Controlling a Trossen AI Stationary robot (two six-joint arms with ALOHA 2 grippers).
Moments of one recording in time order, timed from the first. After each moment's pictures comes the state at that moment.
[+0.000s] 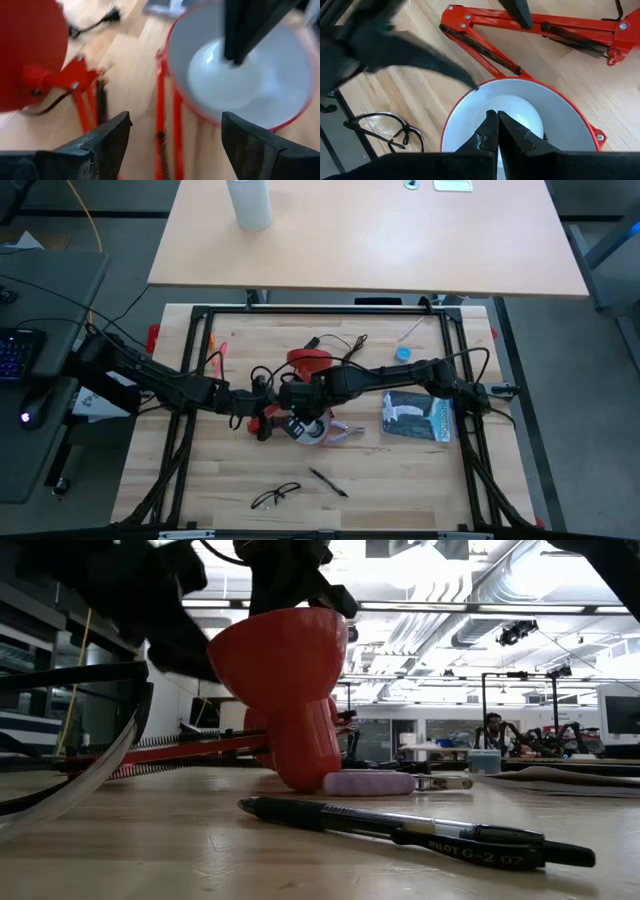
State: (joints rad) left arm -0.28 1.19 0.53 0.01 -0.34 -0.37; right arm 0.14 2.28 2.26 -1.14 0.01 0.80
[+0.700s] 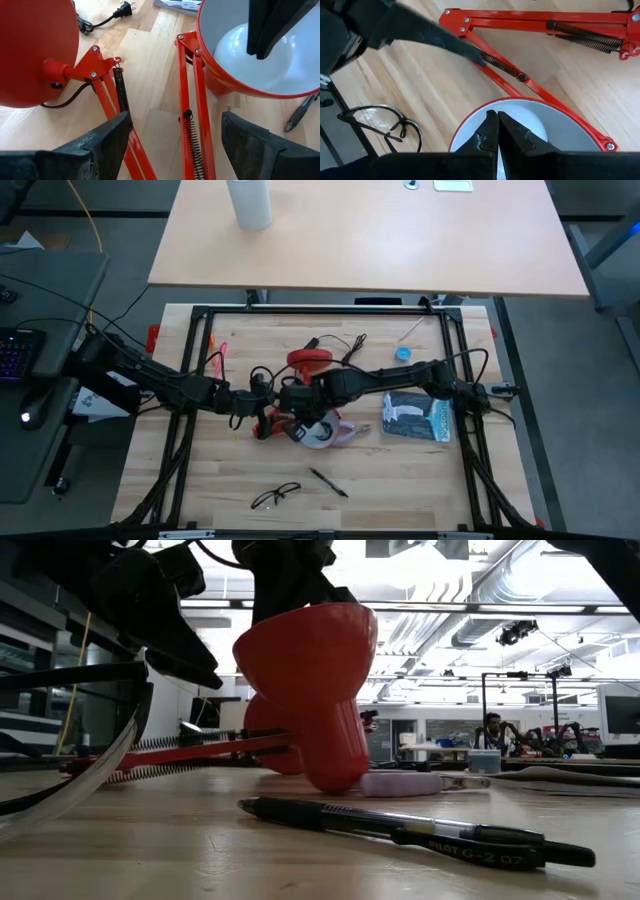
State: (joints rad) left arm -0.28 1.19 0.54 -0.02 -0.37 -0.36; right arm 0.15 2.28 2.26 -1.15 -0.01 0.81
